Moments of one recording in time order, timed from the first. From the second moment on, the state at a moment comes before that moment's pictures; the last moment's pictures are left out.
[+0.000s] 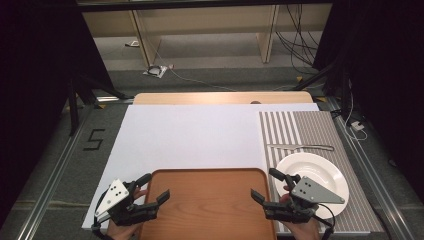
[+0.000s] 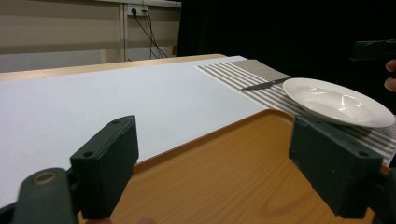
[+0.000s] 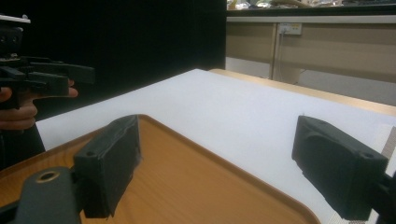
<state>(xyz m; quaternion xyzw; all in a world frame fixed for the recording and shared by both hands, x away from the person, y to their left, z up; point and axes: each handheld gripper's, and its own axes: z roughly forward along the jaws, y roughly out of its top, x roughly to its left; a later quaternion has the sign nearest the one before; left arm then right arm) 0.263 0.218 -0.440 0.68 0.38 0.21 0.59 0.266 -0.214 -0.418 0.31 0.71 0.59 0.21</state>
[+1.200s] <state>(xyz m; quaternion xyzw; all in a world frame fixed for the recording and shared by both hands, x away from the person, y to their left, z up) 0.264 0.220 -0.440 0.68 0.38 0.20 0.60 0.279 -0.245 -0.399 0.33 0.71 0.56 0.28</state>
